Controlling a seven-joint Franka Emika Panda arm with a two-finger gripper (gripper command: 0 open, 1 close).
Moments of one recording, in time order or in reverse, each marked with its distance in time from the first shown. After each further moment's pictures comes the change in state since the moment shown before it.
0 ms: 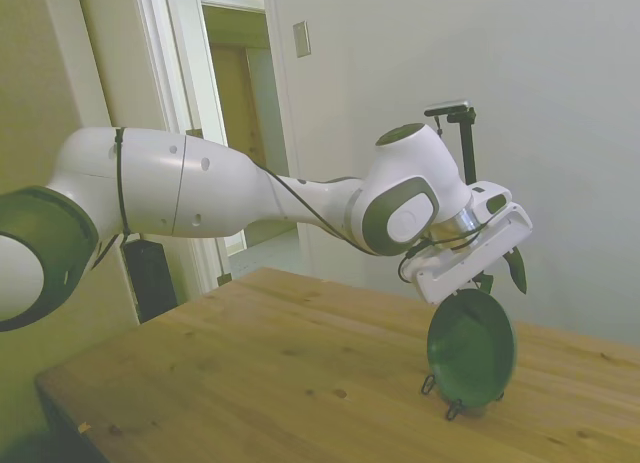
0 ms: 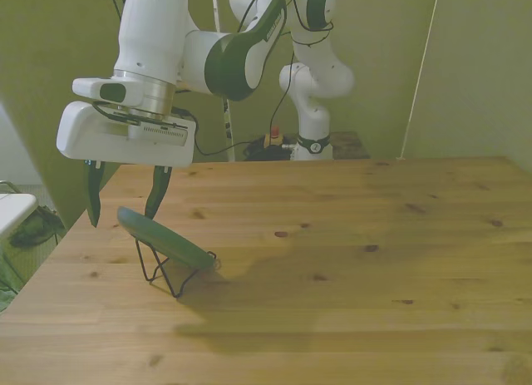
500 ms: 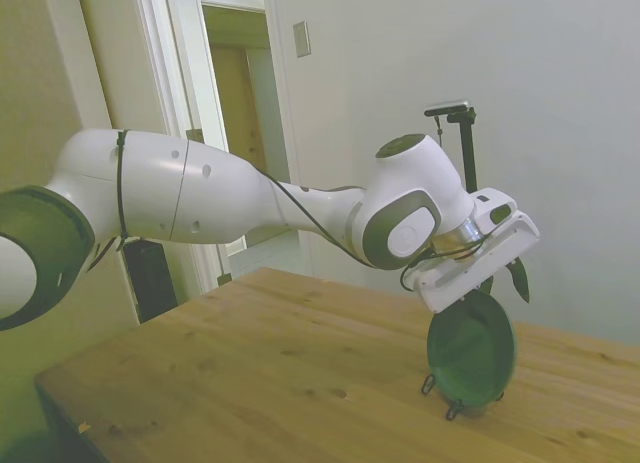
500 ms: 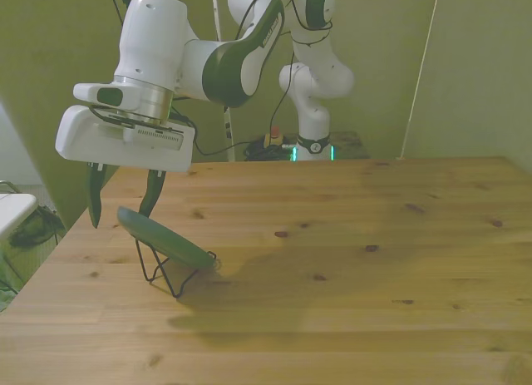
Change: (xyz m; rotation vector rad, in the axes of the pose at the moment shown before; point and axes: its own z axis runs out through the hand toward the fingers) arm -0.007 0.002 0.007 -0.003 0.027 0.067
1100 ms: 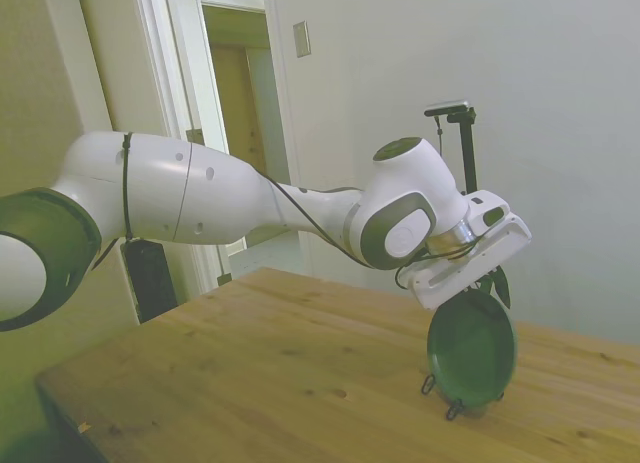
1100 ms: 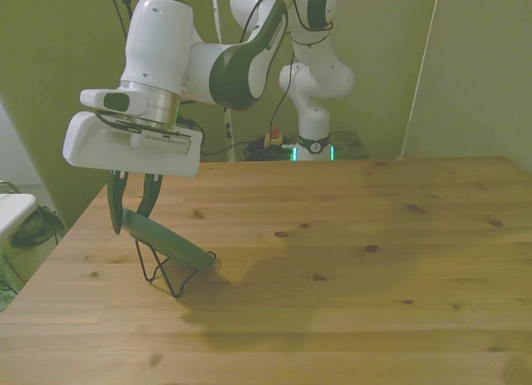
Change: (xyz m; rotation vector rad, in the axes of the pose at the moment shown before) arm 0.005 -0.013 0.005 0.016 0.002 0.014
